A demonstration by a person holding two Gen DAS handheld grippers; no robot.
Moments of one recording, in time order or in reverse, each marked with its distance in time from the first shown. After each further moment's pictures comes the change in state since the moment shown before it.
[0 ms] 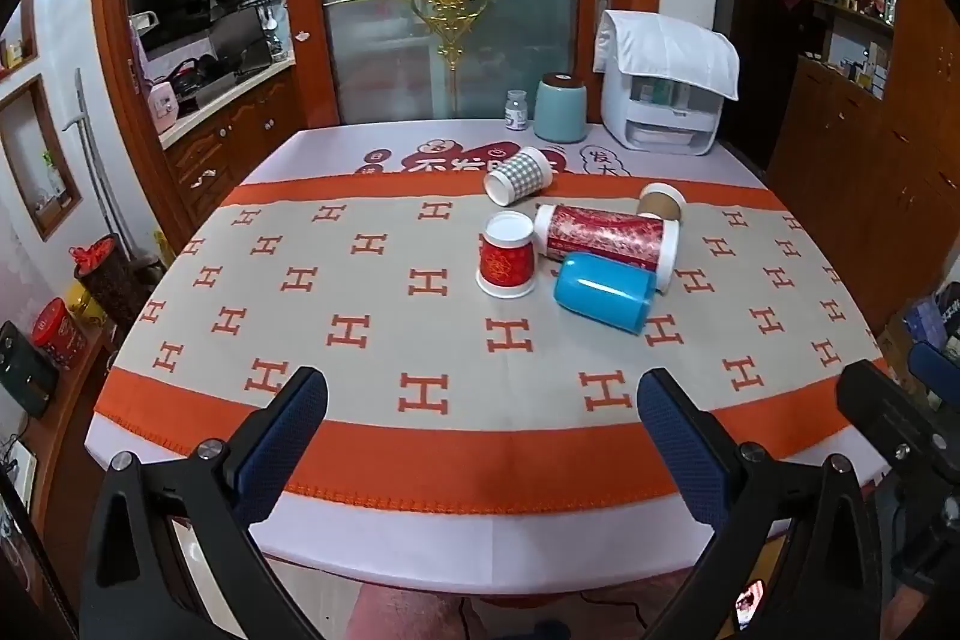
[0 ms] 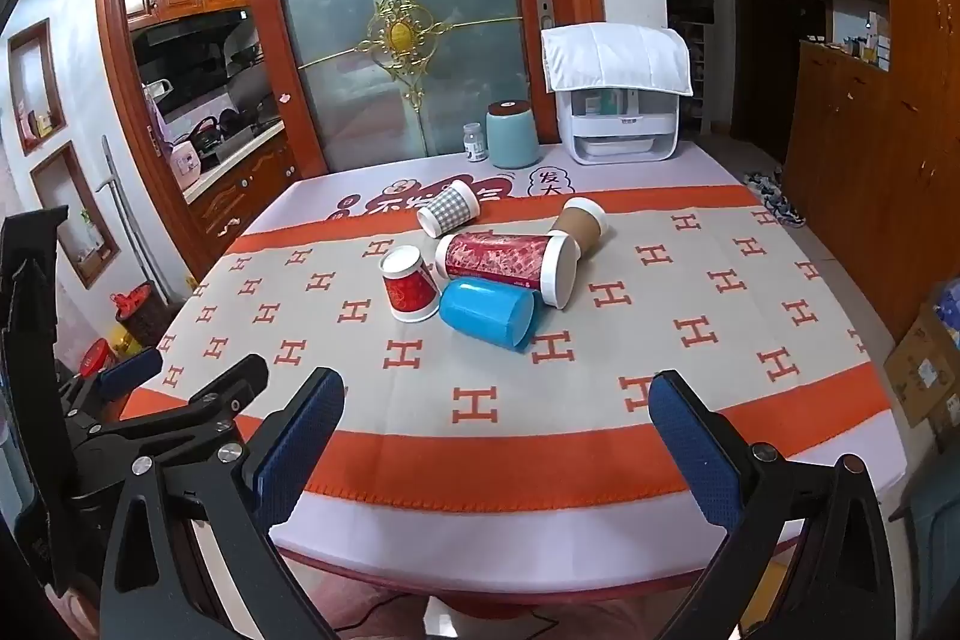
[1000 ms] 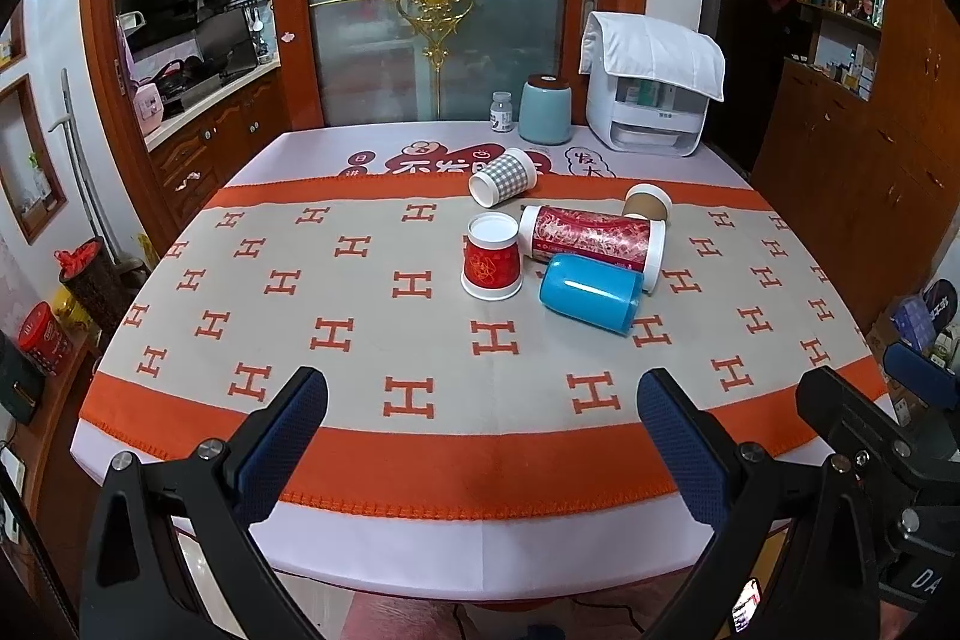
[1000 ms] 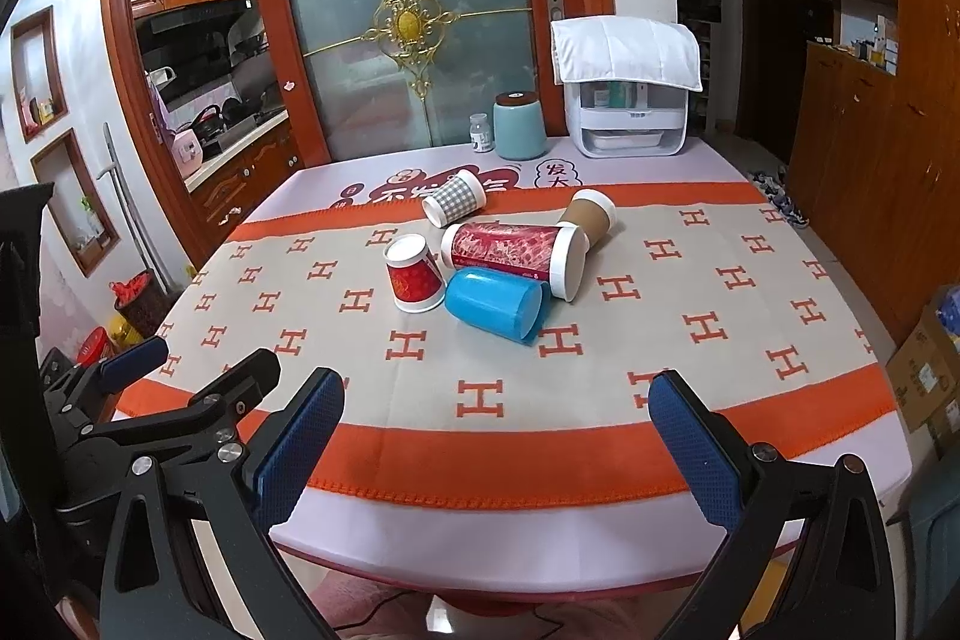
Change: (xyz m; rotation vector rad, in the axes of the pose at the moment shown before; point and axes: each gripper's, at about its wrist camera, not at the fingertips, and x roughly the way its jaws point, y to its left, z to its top) left arm 0.005 -0.003 -0.002 -0.011 0.012 -0.044; right arm 0.014 0.005 -0.006 -0.027 0.021 -0.007
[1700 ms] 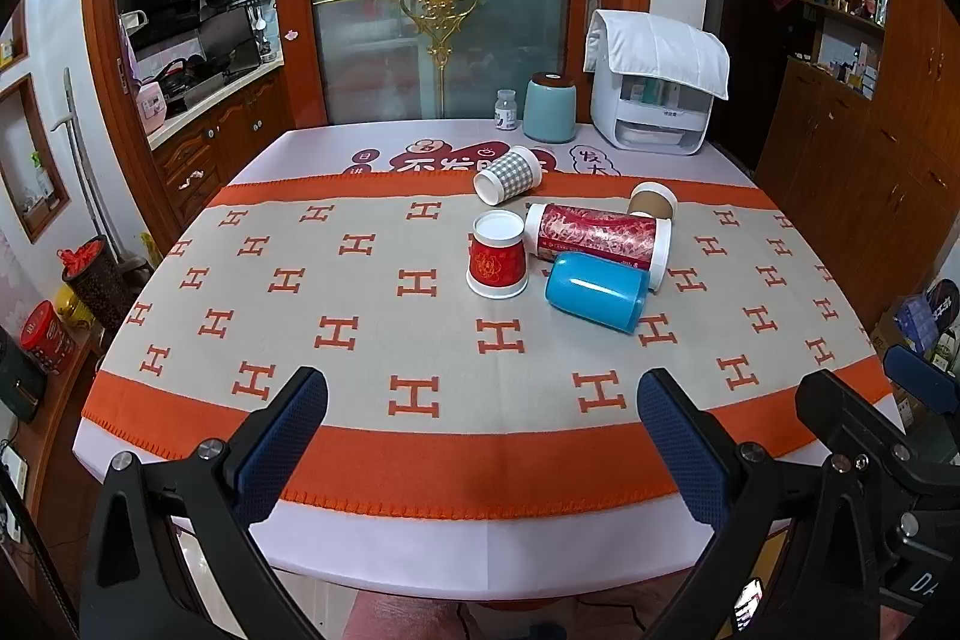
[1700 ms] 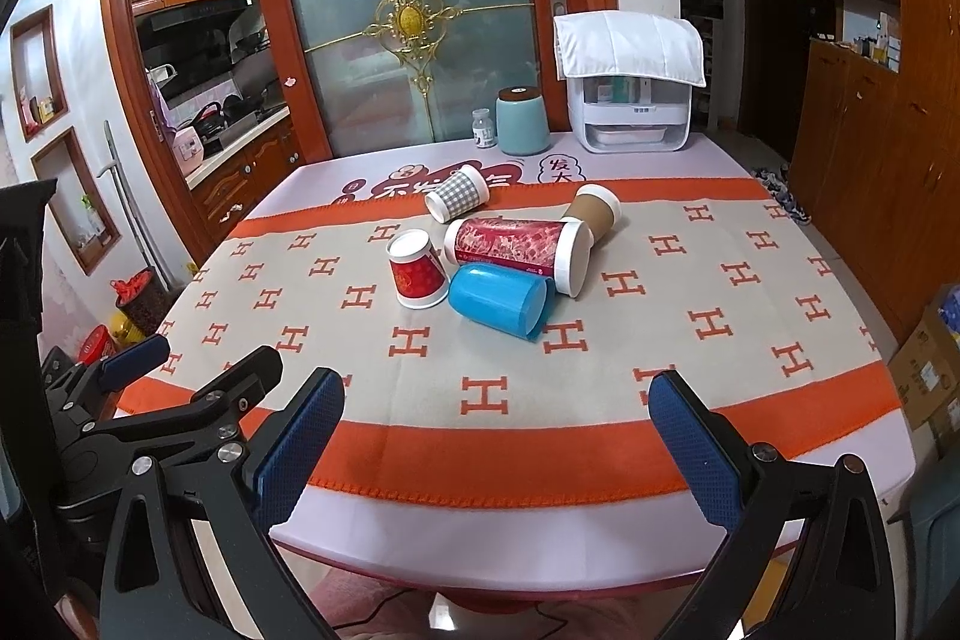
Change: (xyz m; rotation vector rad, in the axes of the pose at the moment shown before) left arm 0.002 0.005 -0.005 0.001 -0.005 0.007; right arm 0.007 0.004 -0.002 0.002 0.007 0.004
